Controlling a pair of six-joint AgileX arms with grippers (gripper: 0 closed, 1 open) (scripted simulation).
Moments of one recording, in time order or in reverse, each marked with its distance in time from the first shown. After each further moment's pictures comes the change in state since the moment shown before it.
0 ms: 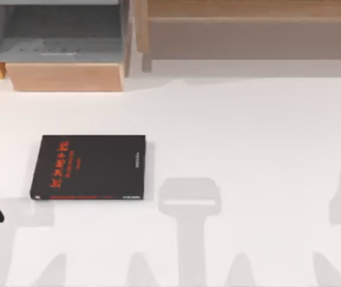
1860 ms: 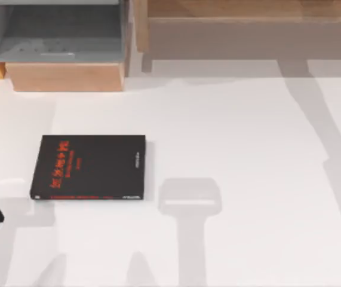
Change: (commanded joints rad) left arm 0.000 0.000 0.000 0.000 0.000 0.000; right arm 0.186 1.759 1.682 0.081 0.211 0.018
